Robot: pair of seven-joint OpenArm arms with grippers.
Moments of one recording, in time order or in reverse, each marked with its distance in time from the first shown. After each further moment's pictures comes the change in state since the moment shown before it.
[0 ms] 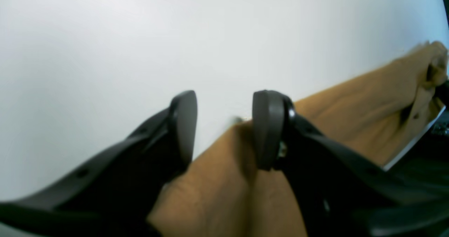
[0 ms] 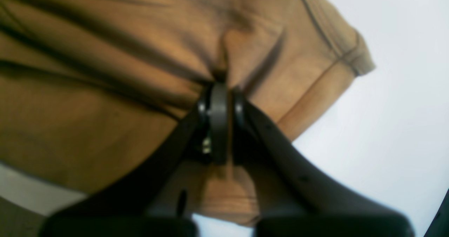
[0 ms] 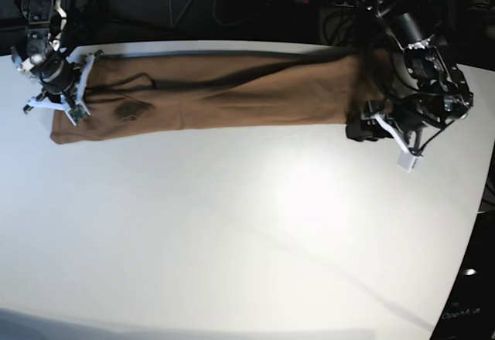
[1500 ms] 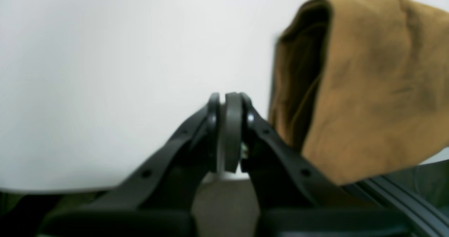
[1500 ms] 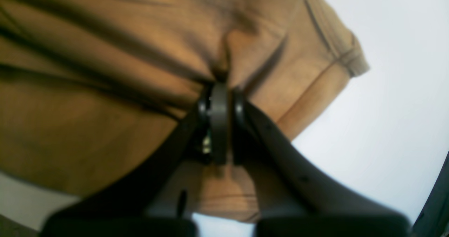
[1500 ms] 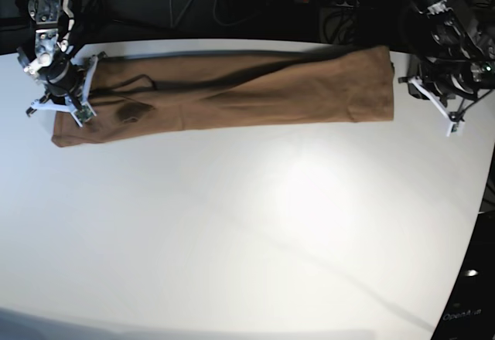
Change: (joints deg) left arm 10.8 -3.0 -5.0 22.6 4.7 3.9 9.4; right arm 0.5 -1.9 -0.7 0.3 -5.1 -0.7 0.8
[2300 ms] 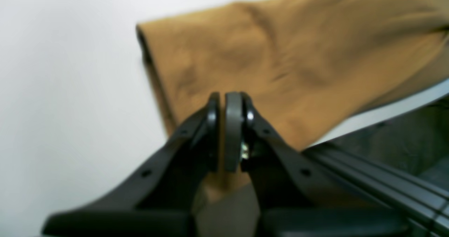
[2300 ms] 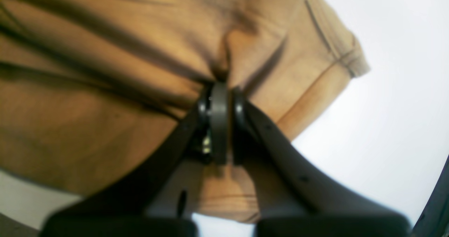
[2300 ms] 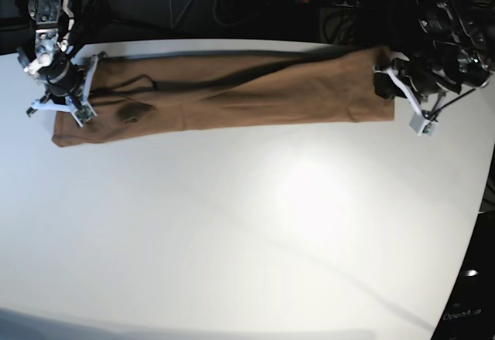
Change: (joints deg) left arm 5.6 -0.2 10.4 5.7 -11.4 0.0 0.1; right arm 0.0 0.0 0.0 0.0 0.0 0.0 0.0
